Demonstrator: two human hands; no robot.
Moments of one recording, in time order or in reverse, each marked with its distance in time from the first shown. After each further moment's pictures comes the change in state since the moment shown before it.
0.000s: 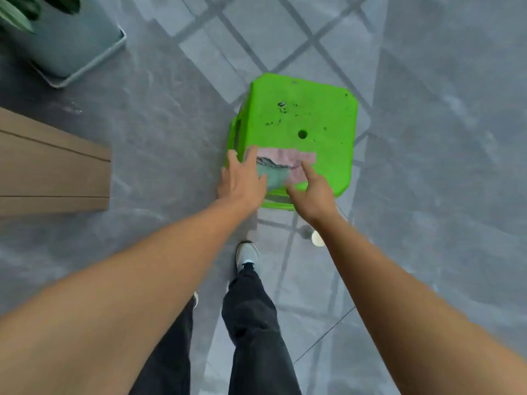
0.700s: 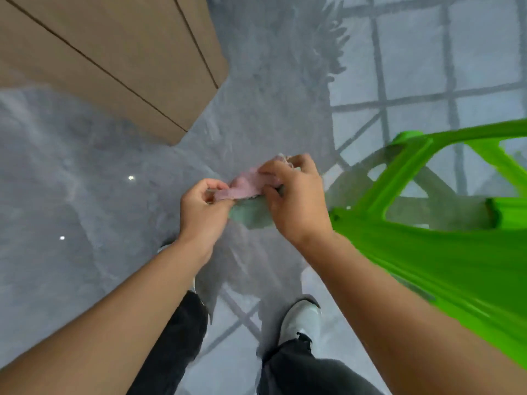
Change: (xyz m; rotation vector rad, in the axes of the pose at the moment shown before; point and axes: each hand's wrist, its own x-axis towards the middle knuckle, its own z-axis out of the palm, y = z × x) left_hand 0.092 -0.396 0.095 -1.278 0.590 -0.627; right_hand 0.105 -0.099 0.395 -0.182 -0.367 -0.745
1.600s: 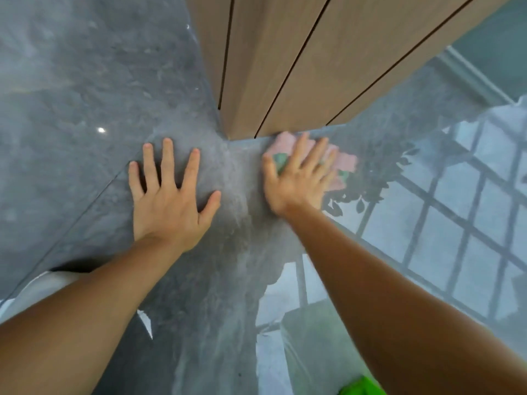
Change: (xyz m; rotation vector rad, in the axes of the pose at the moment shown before) left_hand 0.257 -0.210 -0.052 1.083 0.631 0.301; right_hand 0.245 0.098 0.265 -0.776 0.010 -0.221
